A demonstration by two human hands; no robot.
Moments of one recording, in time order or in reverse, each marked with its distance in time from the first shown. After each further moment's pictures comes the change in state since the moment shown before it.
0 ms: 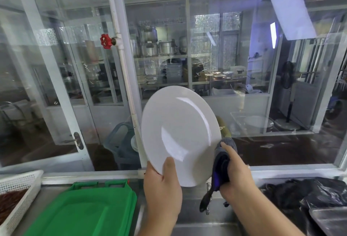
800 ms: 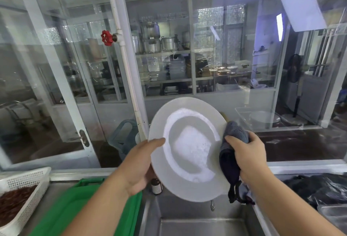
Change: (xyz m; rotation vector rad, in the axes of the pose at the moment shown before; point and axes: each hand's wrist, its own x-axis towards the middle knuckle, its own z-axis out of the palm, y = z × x) left_hand 0.076 0.044 -0.046 -0.028 -0.464 -0.484; right_hand 0.031 -0.034 -0.007 -0.496 0.089 -0.486
